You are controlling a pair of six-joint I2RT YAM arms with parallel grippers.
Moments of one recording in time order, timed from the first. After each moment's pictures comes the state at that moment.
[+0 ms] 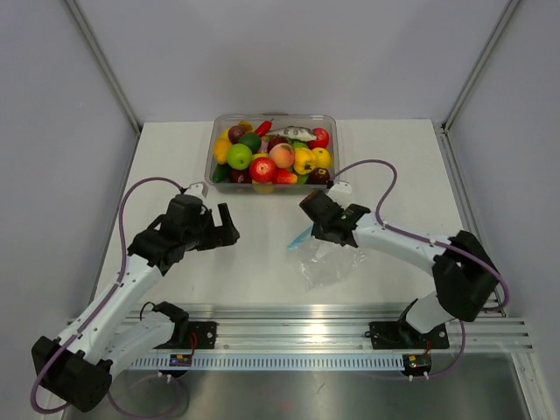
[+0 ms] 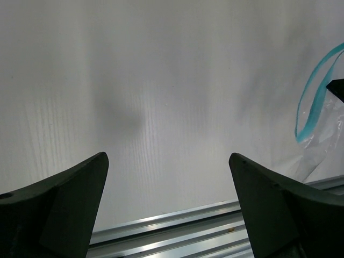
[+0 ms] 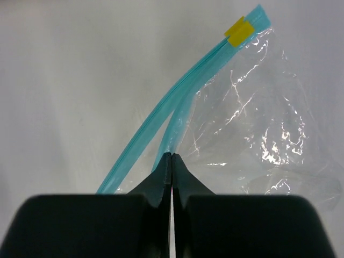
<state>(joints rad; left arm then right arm) -0.44 0.88 0.79 -0.71 -0.02 -0.55 0.81 1.57 1.05 -0.55 0.47 0.94</state>
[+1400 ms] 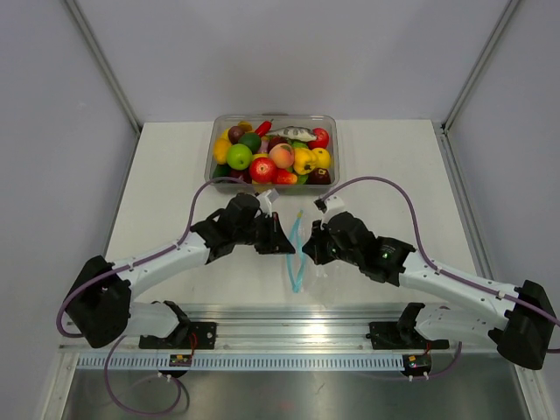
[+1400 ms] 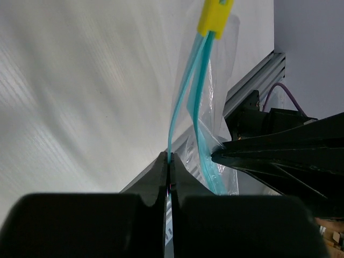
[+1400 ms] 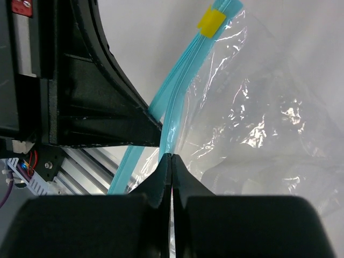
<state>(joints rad) -0.75 1.30 0.78 -0.15 0.41 -0.81 0.95 1.08 0.76 -0.26 0.10 0.55</state>
